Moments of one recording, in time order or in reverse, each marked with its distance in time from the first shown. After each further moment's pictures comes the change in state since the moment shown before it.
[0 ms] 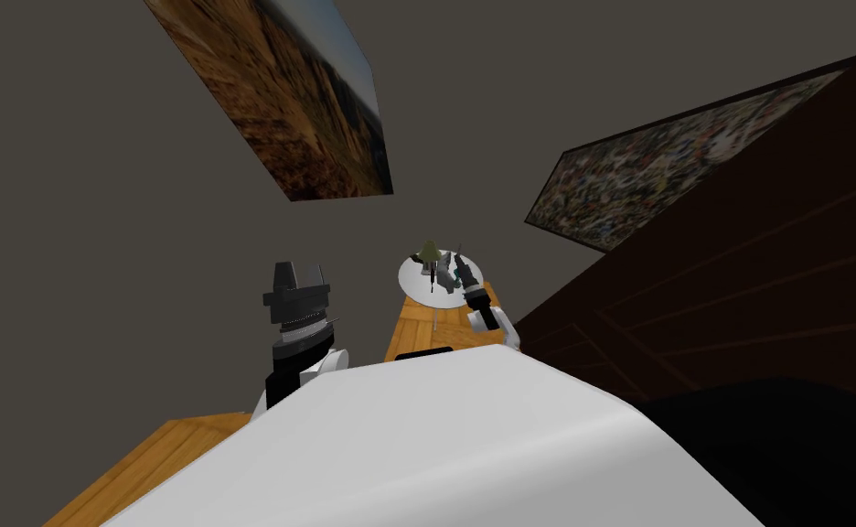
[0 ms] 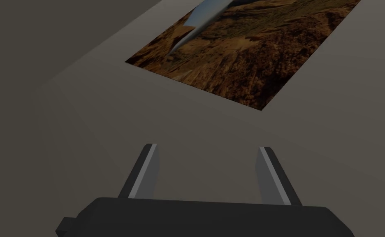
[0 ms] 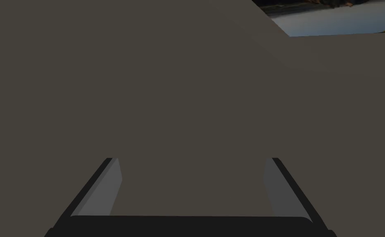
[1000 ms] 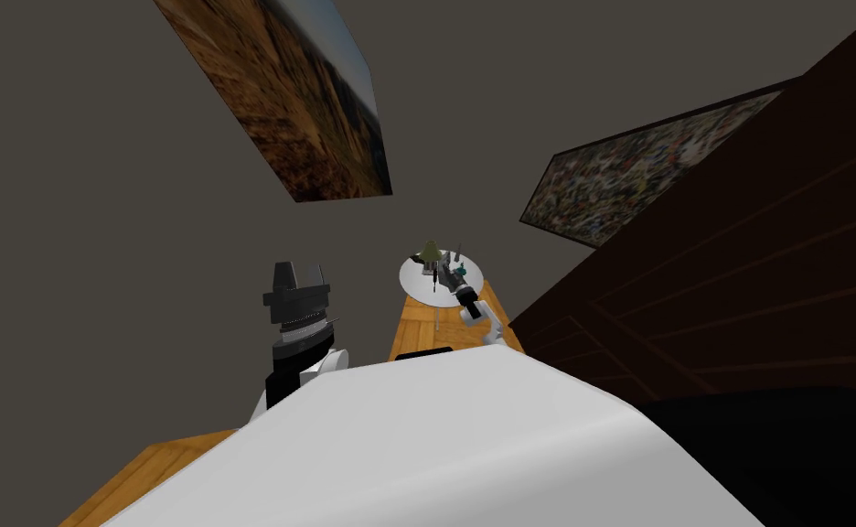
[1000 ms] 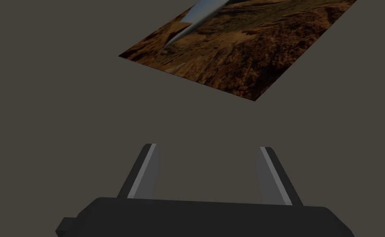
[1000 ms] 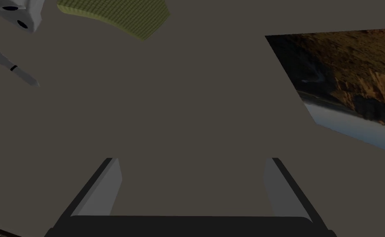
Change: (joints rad) left arm 0.000 0.000 0.000 0.000 0.000 0.000 0.000; right arm -0.154 -0.031 0.036 0.260 0.201 0.118 0.092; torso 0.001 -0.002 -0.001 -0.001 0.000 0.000
